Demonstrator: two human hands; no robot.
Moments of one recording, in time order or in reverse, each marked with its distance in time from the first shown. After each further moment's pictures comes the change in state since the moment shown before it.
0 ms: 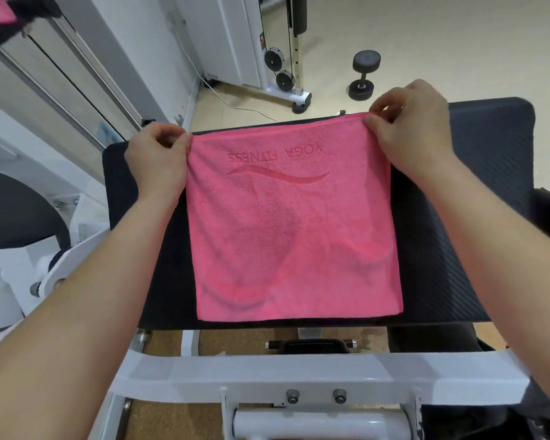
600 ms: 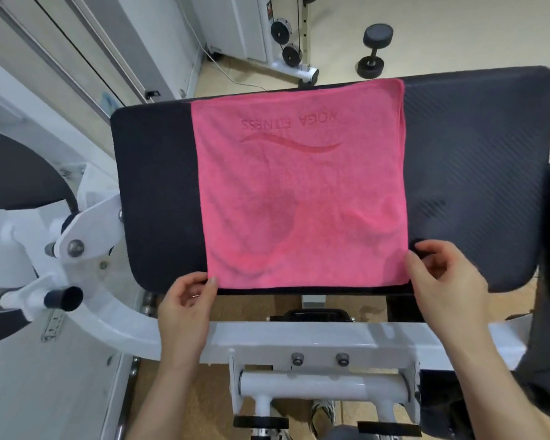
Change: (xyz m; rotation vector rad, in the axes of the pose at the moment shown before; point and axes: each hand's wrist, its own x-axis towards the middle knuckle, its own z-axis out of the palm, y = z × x) left_hand -0.228 -0.076 -0.083 -0.167 -0.235 -0.536; right_hand -0.220 0.013 -0.023 0.150 -0.145 0.581
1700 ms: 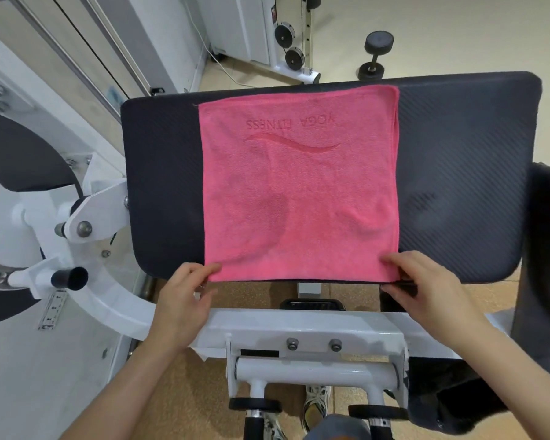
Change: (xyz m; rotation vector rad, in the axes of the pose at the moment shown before) left_hand 0.017 -0.026 -0.025 0.484 -0.270 0.590; right_hand 0.006 0.049 -0.009 -0.316 -0.304 -0.755
